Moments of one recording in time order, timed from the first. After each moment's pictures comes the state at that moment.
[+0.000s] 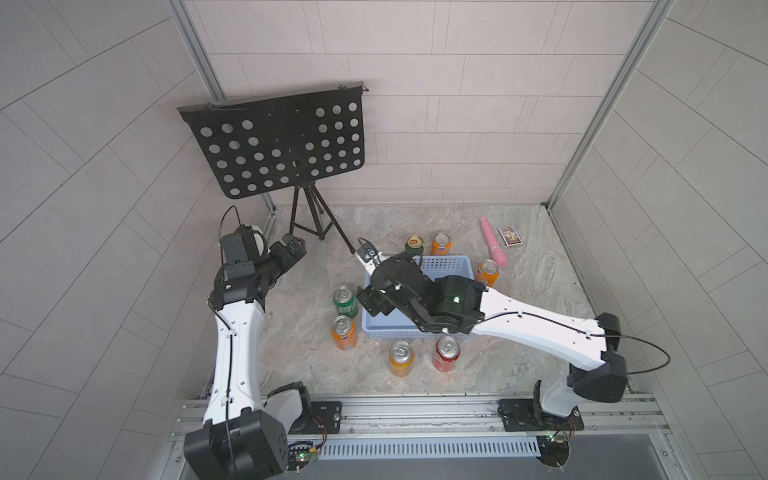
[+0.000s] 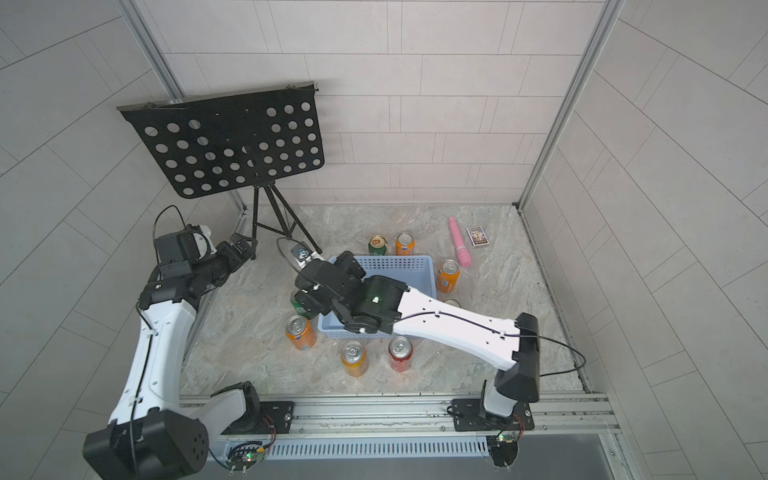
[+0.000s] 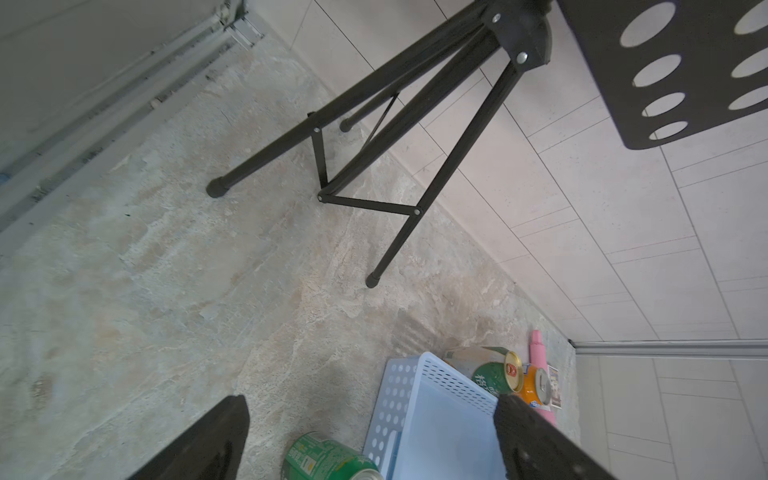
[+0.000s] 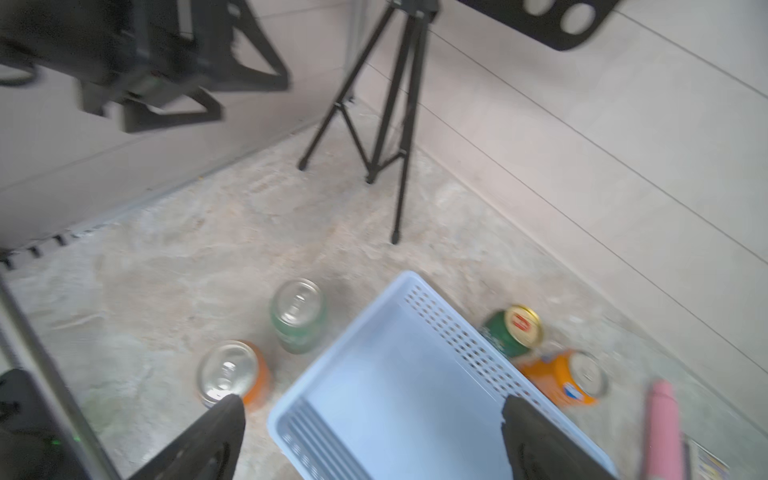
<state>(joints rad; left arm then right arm) 0.29 1.04 1.03 -0.60 0.33 -0.55 1.17 1.56 1.64 -0.71 0.58 0.14</state>
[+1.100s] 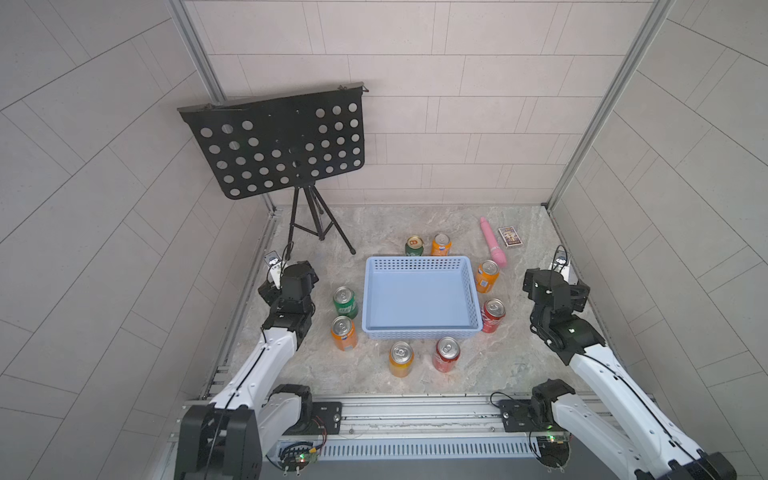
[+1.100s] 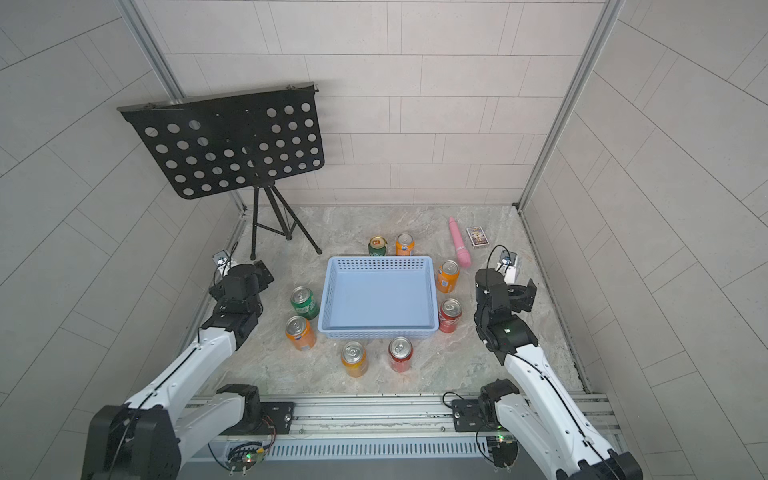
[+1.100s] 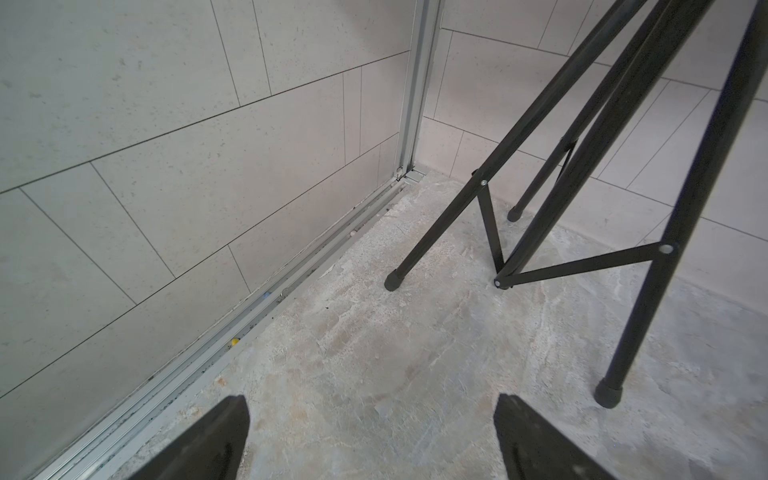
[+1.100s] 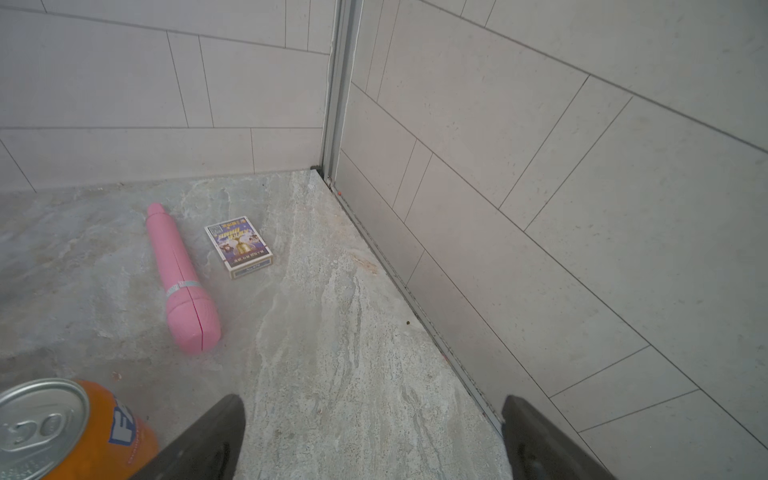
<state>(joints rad) -0.07 1.07 0.51 0.11 -0.63 -0.34 0.21 0.81 0.57 -0.25 0.83 0.13</state>
